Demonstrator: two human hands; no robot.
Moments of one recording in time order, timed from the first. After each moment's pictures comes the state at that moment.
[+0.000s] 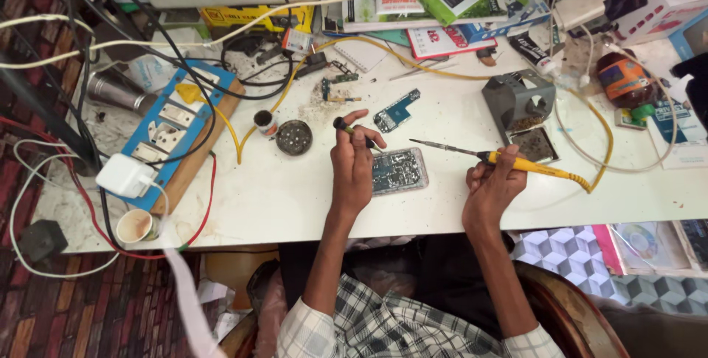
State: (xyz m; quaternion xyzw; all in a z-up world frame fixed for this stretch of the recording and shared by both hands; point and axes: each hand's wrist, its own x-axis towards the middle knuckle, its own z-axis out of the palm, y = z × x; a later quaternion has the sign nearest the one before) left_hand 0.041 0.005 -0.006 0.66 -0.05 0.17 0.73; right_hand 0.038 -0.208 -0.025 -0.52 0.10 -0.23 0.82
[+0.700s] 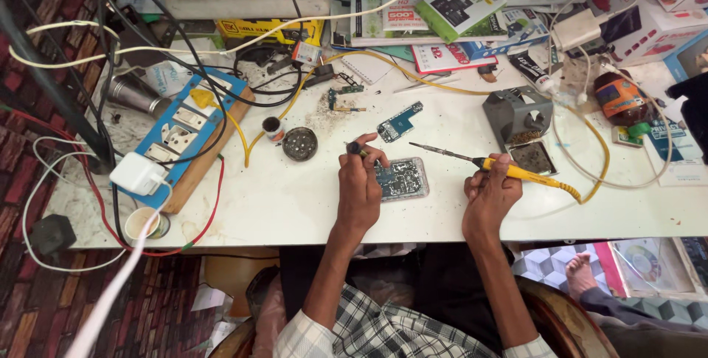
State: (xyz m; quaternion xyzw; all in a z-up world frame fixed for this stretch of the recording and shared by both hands) left_hand 0.020 -0.002 -0.005 0.80 -0.08 0.27 0.53; right_hand 0.039 -0.211 -0.028 -0.53 0.06 -0.20 0.82
